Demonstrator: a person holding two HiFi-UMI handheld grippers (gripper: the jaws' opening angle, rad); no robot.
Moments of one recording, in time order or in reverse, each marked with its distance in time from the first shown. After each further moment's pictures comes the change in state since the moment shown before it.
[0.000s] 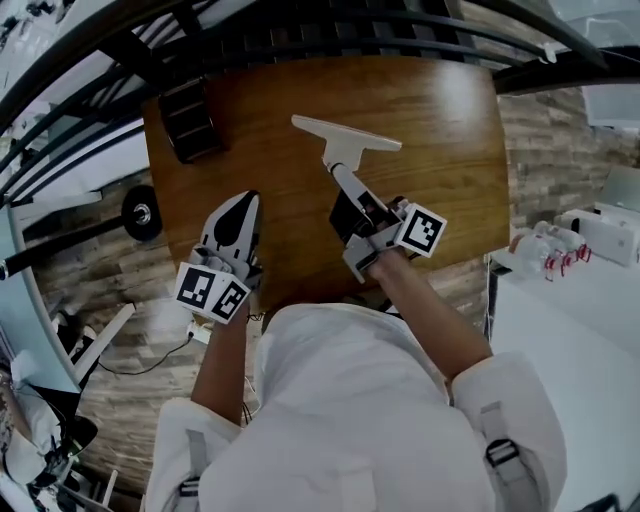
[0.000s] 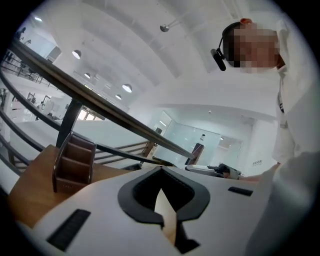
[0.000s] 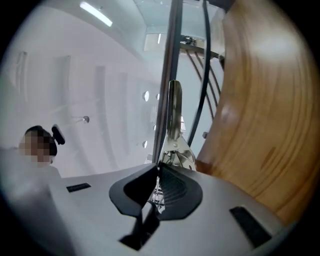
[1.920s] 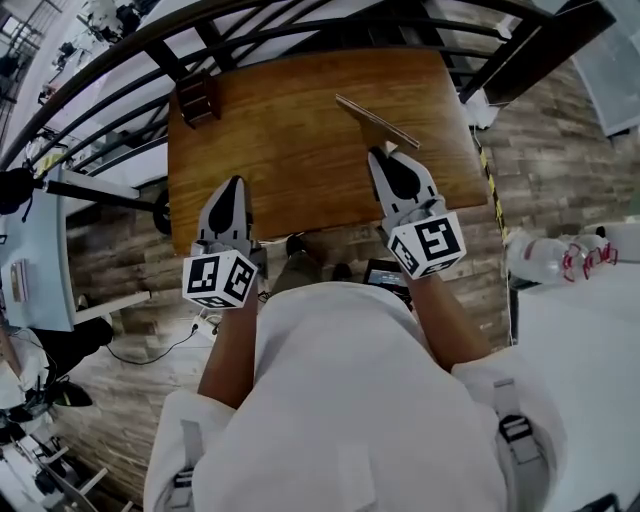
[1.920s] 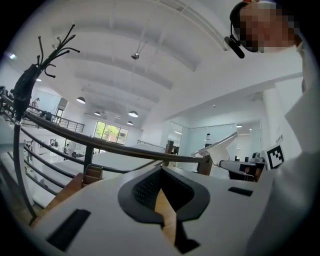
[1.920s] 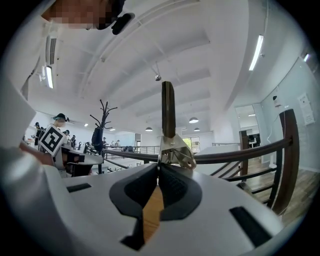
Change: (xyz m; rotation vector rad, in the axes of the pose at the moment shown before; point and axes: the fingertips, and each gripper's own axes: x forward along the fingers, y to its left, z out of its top) left arm -0.131 -0.277 -0.015 0.268 -0.201 0.298; right arm -0.316 0.172 0.009 -1.302 -0.084 -0.156
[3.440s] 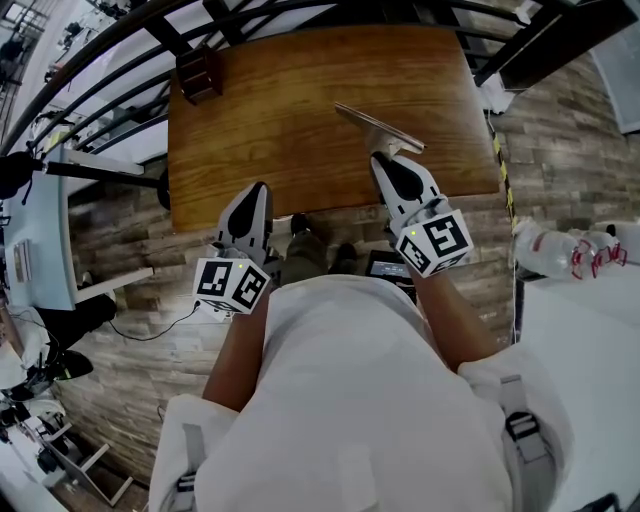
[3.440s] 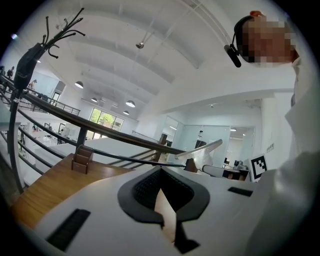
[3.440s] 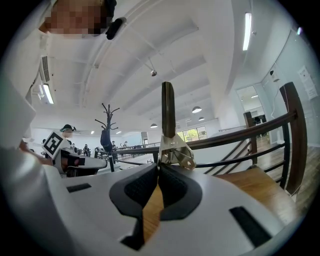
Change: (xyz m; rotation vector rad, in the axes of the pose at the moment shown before) left arm -0.018 -0.038 -0.052 -0.100 0.084 -0.087; right arm -0.019 0.005 -0.056 0.142 0.061 0.099
